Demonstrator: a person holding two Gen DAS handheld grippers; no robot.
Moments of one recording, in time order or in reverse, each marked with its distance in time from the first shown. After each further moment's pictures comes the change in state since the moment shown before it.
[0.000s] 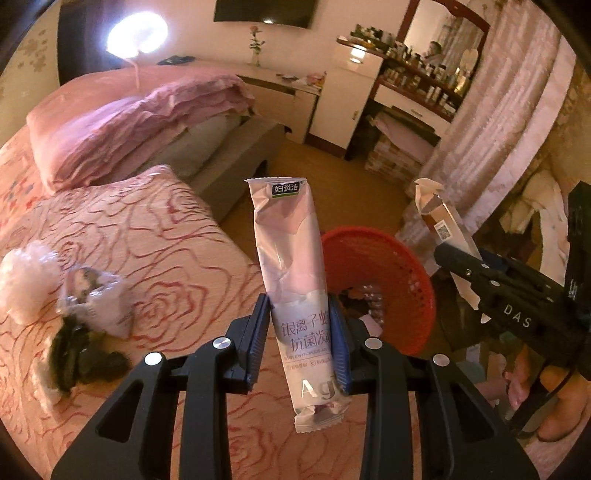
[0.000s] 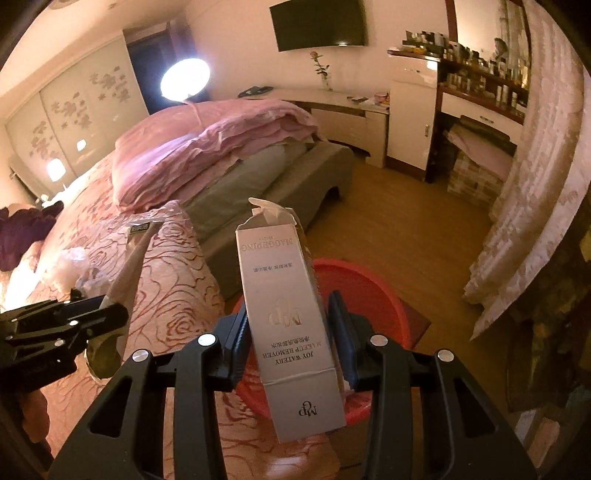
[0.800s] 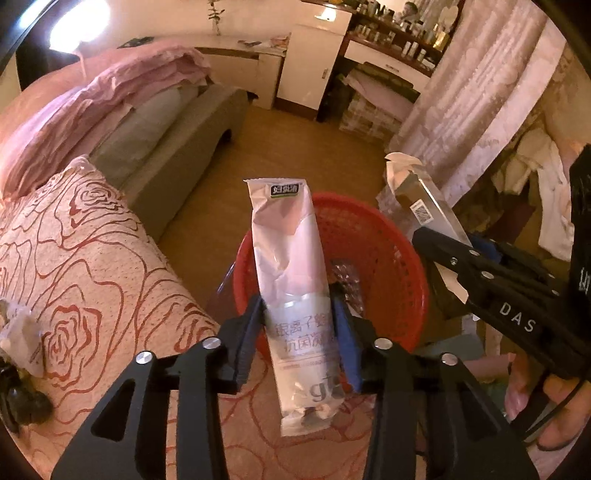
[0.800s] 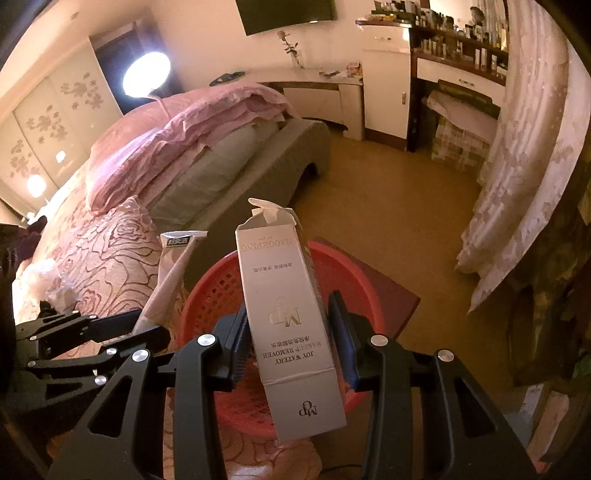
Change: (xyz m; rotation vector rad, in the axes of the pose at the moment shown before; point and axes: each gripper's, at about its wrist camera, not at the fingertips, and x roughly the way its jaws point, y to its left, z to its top) left arm 0.077 -0.044 0.008 0.097 0.134 -0.053; right arm 0.039 -0.043 -0.005 0.098 0.079 -0.031
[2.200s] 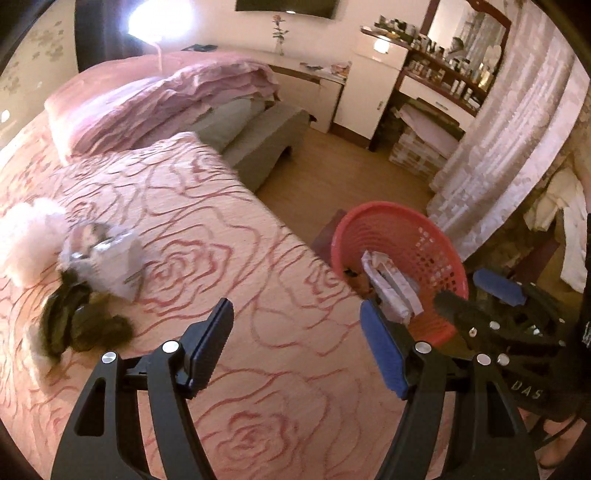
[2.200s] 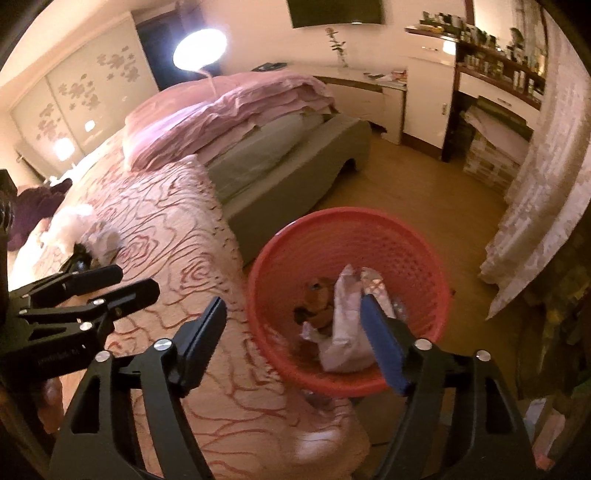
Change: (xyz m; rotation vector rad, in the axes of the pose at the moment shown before) left arm -0.062 0.062 -0.053 -0.156 -0.112 0.146; right arm -0.018 0.072 -0.042 -0.141 0.018 0.080
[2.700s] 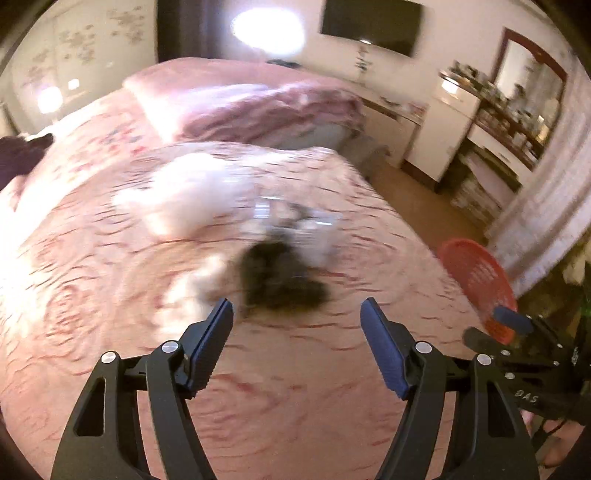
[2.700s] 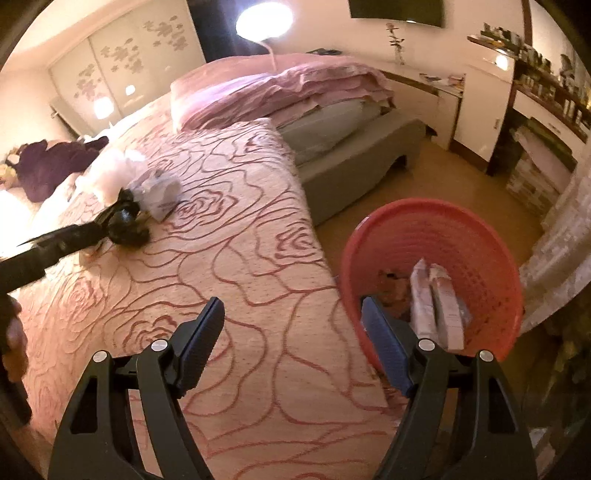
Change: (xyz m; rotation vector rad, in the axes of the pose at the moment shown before) left arm -0.075 0.114 -0.040 -0.203 -0.108 0.206; right arm 0.018 0.067 -0.016 -0.148 0.055 0.106
